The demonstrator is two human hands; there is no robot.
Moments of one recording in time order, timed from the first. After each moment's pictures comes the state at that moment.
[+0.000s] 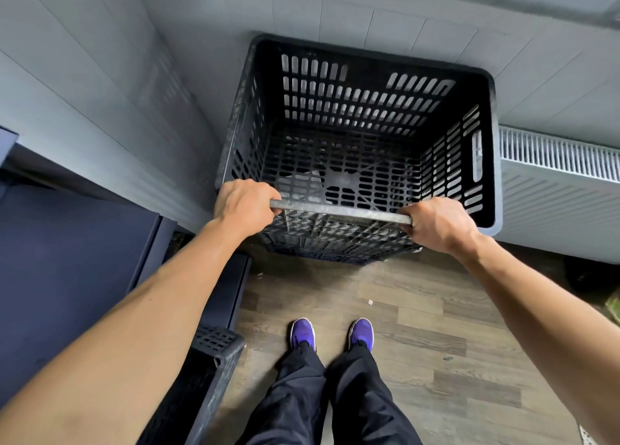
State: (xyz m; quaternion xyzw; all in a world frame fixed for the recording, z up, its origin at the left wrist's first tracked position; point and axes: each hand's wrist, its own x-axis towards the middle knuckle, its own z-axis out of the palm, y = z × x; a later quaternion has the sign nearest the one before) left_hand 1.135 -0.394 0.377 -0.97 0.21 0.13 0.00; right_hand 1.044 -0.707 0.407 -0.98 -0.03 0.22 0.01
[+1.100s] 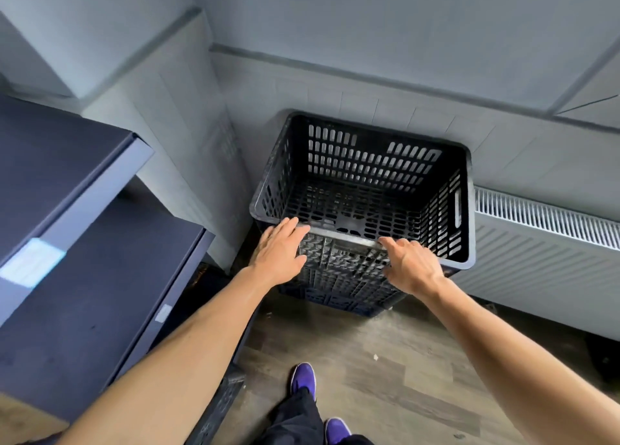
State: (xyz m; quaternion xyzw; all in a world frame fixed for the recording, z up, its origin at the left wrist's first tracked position) left_hand 1.040 -0.400 0.404 -0.96 0.18 0.15 -0.15; right_hand 0.995 -0.670 0.422 -0.98 -0.01 0.17 0.01
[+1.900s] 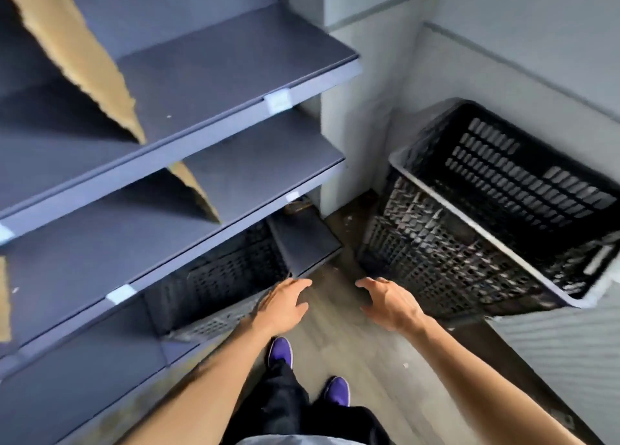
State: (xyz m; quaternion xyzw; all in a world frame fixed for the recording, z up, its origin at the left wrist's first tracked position) left_hand 0.711 -0.329 0.382 -0.92 -0.18 0.18 -0.30; right_hand 0.838 -0.537 0.406 -0.90 -0.32 0.30 0.06
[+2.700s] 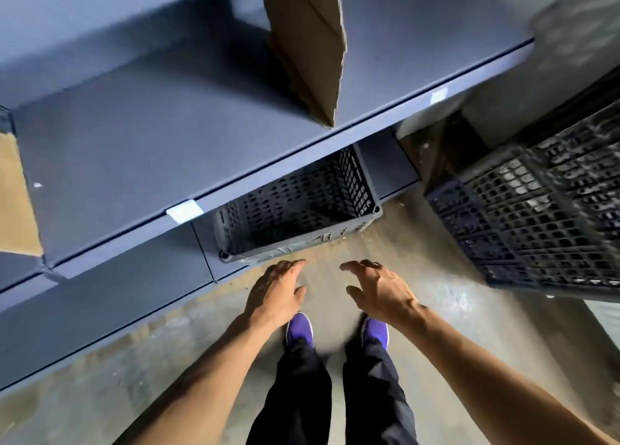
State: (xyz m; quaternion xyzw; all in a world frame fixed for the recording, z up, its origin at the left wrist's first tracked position) left_hand 0.539 -0.176 0.229 -0.88 -0.31 0.21 -0.28; right_hand 0.686 -0.331 0.242 -0.84 -0.38 0.39 0.06
